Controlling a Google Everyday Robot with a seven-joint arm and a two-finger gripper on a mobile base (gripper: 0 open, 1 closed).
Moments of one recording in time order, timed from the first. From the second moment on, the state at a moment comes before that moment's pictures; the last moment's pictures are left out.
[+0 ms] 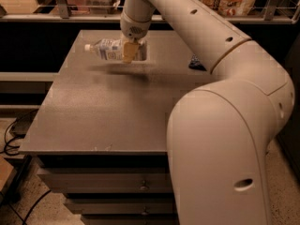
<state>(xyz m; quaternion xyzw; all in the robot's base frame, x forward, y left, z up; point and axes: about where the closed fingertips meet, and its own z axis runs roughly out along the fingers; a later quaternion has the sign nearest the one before) 0.734 0.085 0.881 -0.73 0.65 0.02 0.21</state>
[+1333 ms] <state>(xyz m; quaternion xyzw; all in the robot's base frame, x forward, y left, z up) 0.714 0.033 0.921 -0.63 0.61 0.16 0.45</state>
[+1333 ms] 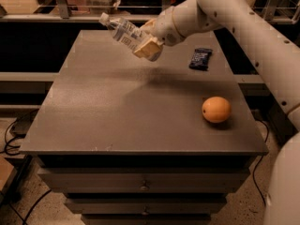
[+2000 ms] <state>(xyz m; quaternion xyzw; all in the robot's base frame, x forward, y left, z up) 0.713 0.005 0.921 -0.57 0.61 0.21 0.51</state>
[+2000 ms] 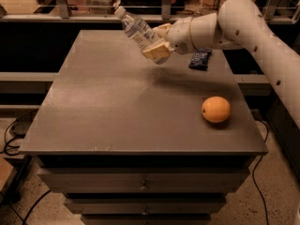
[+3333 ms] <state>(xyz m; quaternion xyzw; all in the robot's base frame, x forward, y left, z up) 0.718 -0.024 0.920 -0.48 0.59 0.28 0.59</state>
